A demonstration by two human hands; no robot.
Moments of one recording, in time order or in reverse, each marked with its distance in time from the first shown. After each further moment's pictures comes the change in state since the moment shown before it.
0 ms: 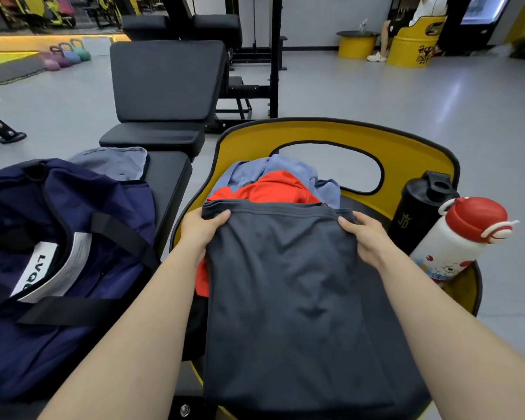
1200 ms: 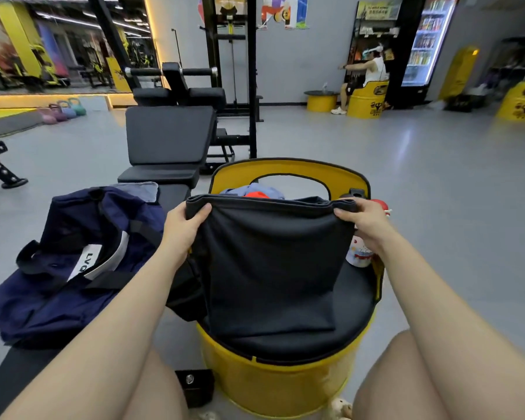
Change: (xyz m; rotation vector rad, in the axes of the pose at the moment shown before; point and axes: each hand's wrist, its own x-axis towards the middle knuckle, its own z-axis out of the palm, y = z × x) left_hand -0.160 0.076 -0.063 -0.141 -0.099 0.376; right_hand -0.195 -0.113 -0.049 -0.224 -0.006 -0.290
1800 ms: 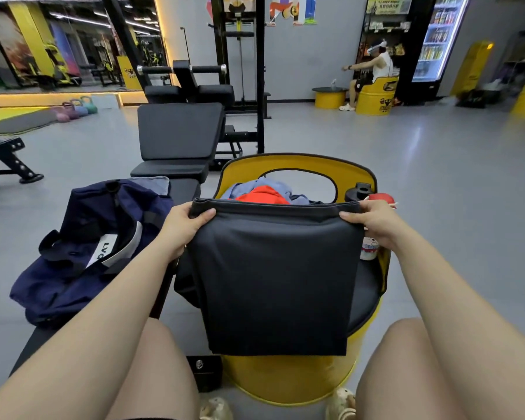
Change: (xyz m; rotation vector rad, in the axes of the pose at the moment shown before) left_hand -0.016 0.010 -0.026 0.210 -0.117 -0.017; right_hand -0.026 -0.013 -0.007 -0.171 -0.096 0.104
